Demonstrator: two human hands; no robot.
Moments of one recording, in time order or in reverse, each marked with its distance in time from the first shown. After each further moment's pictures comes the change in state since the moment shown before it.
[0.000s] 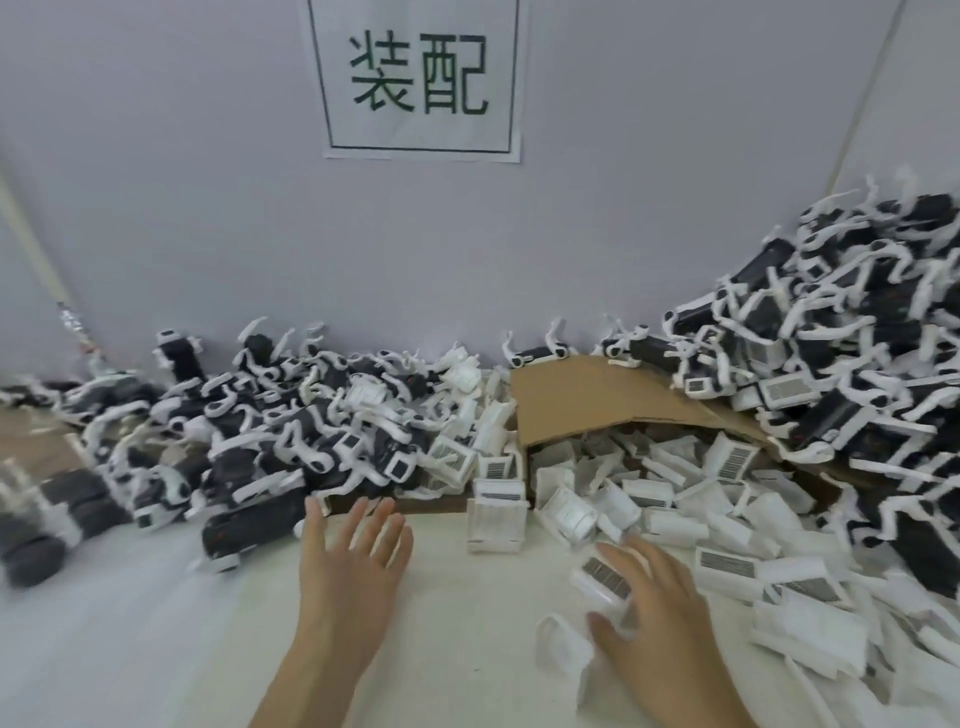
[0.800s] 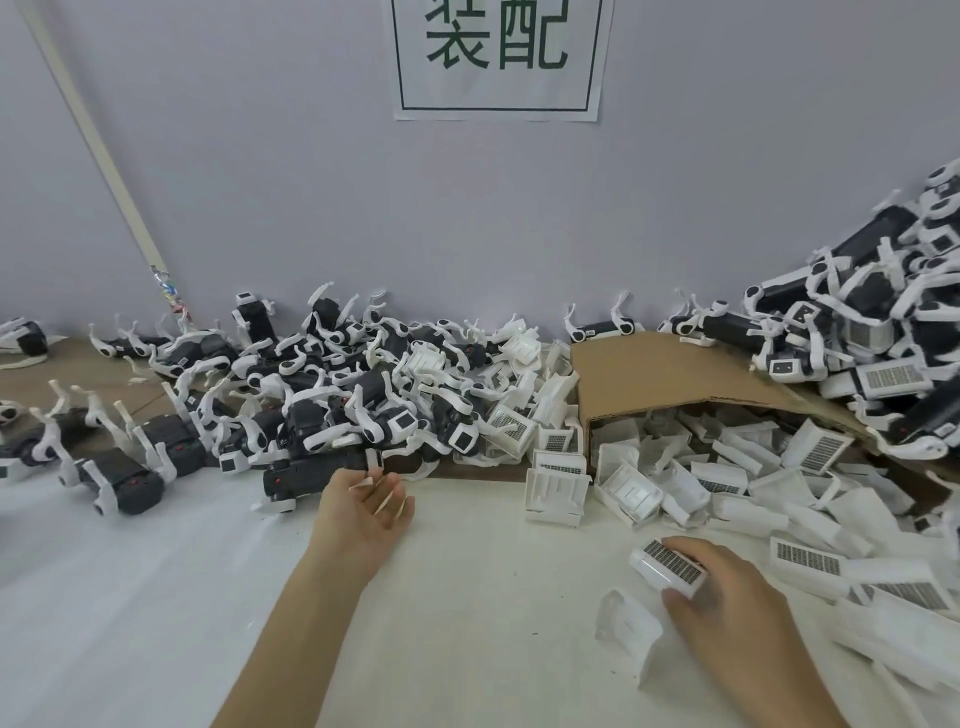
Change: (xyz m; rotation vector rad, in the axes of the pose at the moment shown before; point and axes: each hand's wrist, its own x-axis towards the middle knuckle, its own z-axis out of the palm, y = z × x) left_hand 0.023 0.050 -0.018 0.141 0.132 -0.034; right_hand -0.005 -0.008 -0.008 0.203 0.052 0.049
